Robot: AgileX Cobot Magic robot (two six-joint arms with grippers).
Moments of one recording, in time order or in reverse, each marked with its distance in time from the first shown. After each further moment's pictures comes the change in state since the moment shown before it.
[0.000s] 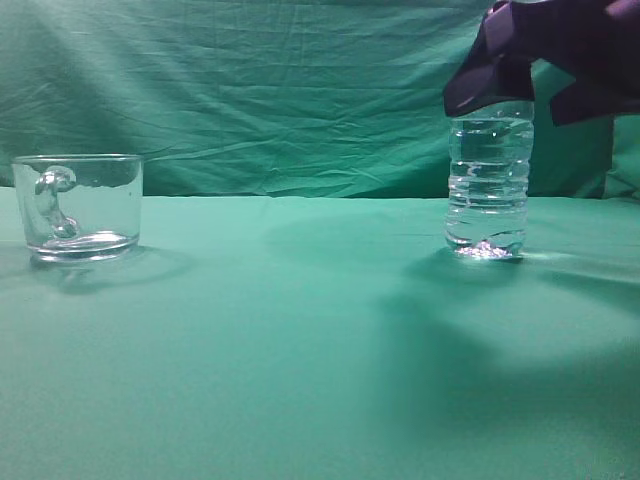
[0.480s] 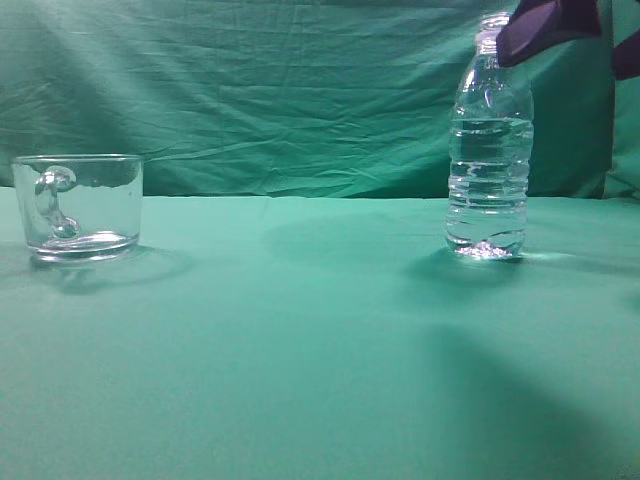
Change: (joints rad) left arm 0.000 0.000 0.000 0.000 0.000 0.000; right arm -0.004 -0.235 0.080 0.035 0.177 -0.038
